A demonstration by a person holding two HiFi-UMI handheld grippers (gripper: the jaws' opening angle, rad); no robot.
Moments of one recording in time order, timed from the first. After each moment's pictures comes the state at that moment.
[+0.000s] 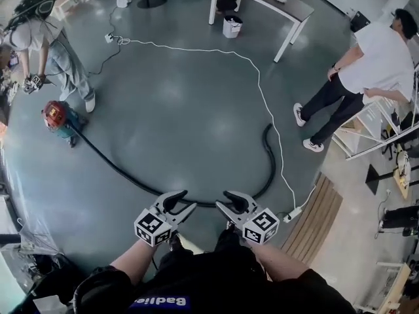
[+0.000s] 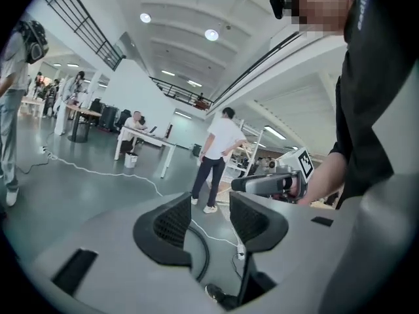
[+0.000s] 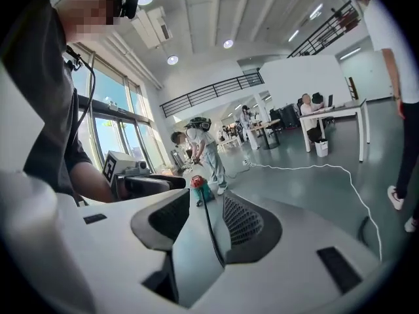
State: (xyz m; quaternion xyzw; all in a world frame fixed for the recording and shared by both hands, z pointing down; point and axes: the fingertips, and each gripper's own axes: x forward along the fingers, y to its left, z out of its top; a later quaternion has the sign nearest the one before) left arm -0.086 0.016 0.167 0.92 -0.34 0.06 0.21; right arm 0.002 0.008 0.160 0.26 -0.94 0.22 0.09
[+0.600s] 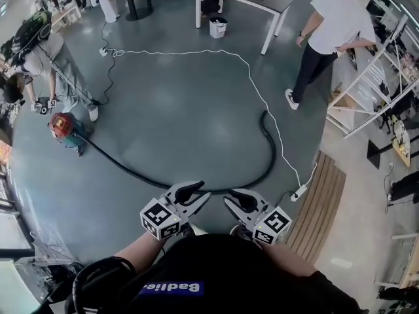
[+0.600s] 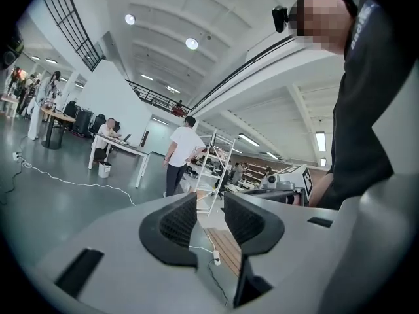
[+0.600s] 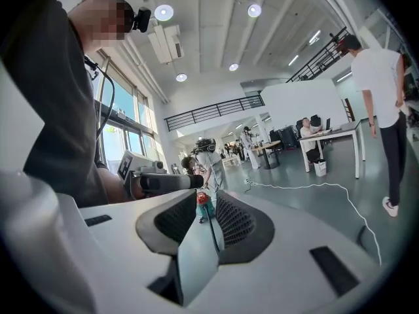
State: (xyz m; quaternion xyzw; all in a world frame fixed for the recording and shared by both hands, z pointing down) left arm -0.070 0.131 0.055 0.95 -0.25 0.02 0.17; right arm -0.016 0.154 0.056 0.28 -0.94 0.17 0.03
